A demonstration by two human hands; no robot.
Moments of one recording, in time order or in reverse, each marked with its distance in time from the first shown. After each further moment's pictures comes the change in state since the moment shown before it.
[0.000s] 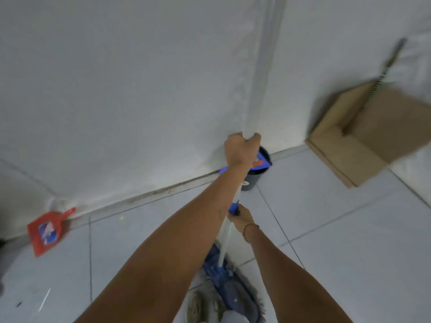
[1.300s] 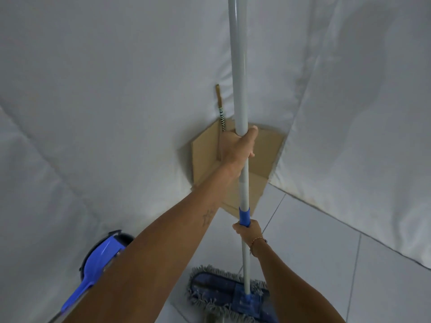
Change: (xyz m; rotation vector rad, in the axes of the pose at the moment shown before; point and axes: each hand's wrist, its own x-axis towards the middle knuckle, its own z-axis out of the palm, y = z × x) left_hand -0.047 0.119 0.672 -0.079 -0.628 0.228; right_hand 0.135 0.178 -0.627 0.473 0.539 0.126
